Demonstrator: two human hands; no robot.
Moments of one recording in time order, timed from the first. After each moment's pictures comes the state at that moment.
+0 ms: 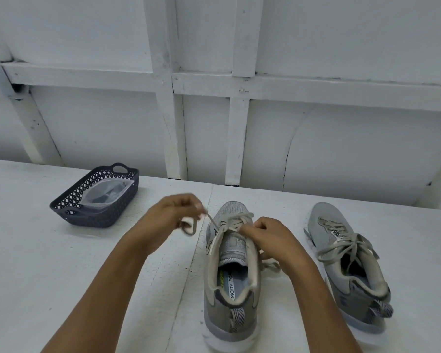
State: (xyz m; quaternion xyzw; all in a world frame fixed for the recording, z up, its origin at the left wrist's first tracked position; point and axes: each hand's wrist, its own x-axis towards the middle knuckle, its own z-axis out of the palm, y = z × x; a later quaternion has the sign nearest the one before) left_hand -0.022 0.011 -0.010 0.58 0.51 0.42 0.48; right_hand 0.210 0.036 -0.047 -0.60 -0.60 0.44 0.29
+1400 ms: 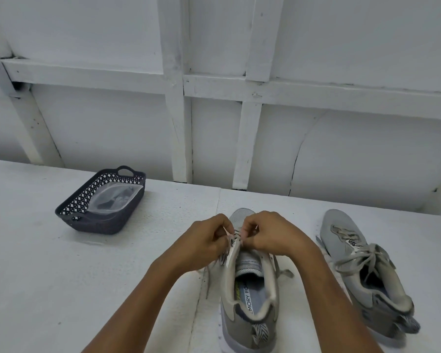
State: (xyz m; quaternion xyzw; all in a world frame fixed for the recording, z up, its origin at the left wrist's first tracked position) left_hand -0.006 0.019 -0.042 0.72 0.56 0.28 0.32; right_hand 0.179 0.055 -0.008 -0.53 -0.80 0.27 0.10
